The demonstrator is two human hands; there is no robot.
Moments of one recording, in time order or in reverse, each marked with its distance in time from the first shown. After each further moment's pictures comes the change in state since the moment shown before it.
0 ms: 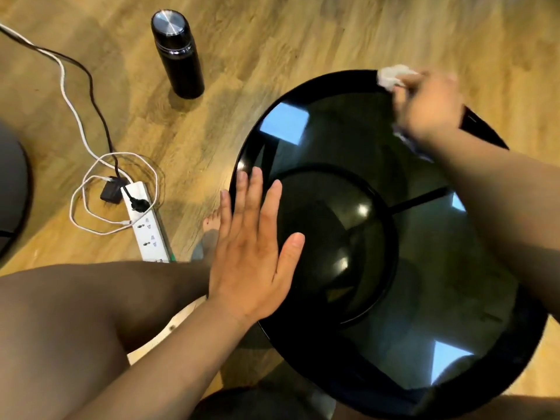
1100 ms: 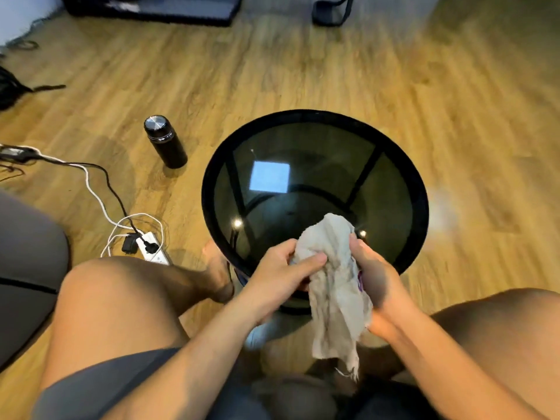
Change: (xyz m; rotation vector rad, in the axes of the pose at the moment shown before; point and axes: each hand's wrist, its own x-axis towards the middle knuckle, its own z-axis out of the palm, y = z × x) left_hand -0.093 0.137 -0.036 -0.952 -0.585 -0.396; right_hand -0.389 -0.016 -0.151 2.199 -0.518 0.786
